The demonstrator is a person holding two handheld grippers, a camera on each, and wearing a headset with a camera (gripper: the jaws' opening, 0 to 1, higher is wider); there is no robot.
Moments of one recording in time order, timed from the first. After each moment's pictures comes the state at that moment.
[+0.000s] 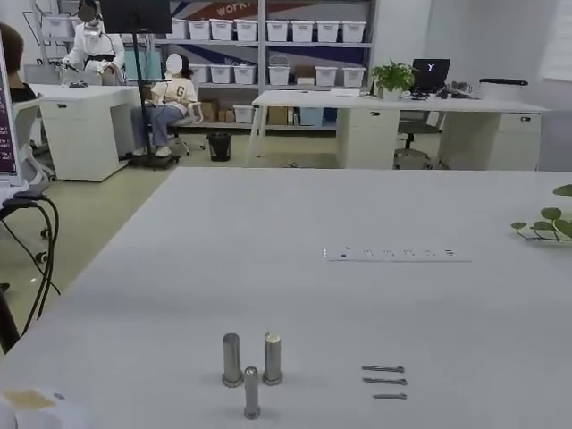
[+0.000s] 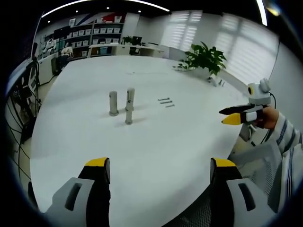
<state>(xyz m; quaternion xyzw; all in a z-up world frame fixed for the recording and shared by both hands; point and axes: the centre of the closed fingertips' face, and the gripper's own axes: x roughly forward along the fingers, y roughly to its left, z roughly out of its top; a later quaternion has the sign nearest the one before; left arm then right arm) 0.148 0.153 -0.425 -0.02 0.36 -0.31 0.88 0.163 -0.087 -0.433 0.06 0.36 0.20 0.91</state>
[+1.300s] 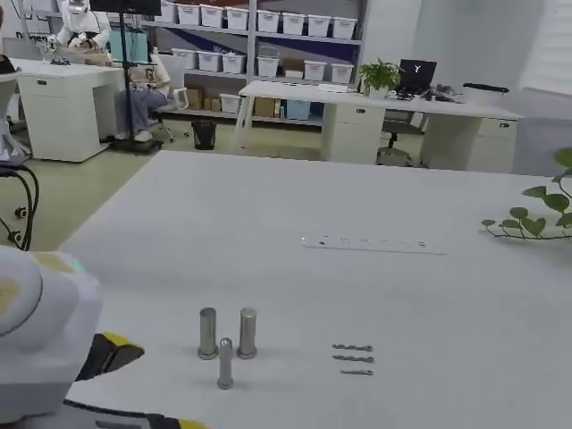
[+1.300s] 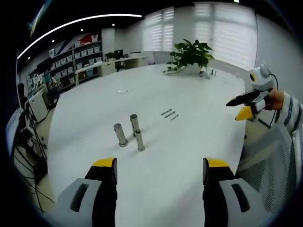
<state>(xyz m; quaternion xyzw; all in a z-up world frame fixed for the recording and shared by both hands) 0.198 0.158 -0.395 0.11 0.29 -0.36 0.88 0.153 -0.087 -0.417 0.04 0.36 0.20 0.91</state>
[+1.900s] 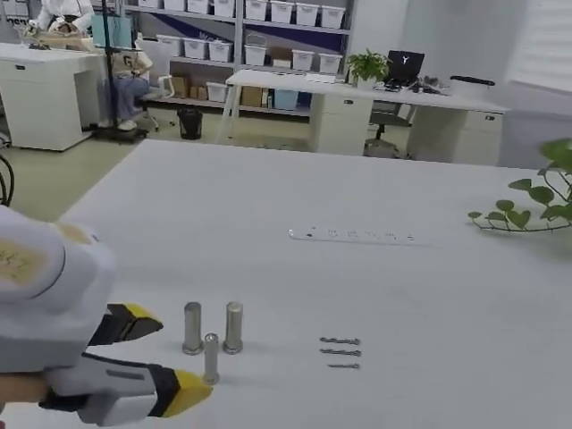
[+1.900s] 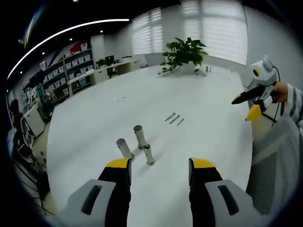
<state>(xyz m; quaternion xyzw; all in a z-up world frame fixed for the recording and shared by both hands) 0.241 0.151 -0.403 0.14 0.27 -0.39 0.87 0.153 -0.089 -0.423 0.03 0.38 0.19 0.91</state>
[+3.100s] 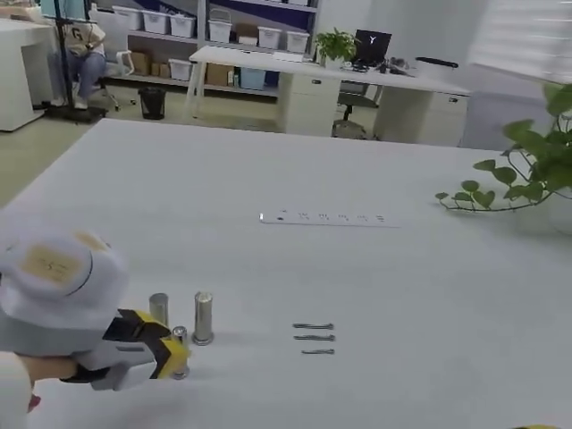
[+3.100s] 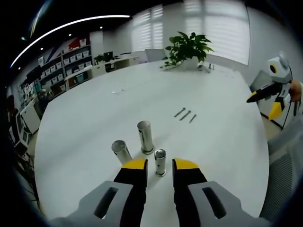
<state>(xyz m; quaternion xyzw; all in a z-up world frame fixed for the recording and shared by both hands) 0.286 0.134 -0.450 0.13 0.29 -0.39 0.86 0.153 -0.088 -0.428 0.04 0.38 0.18 0.90</state>
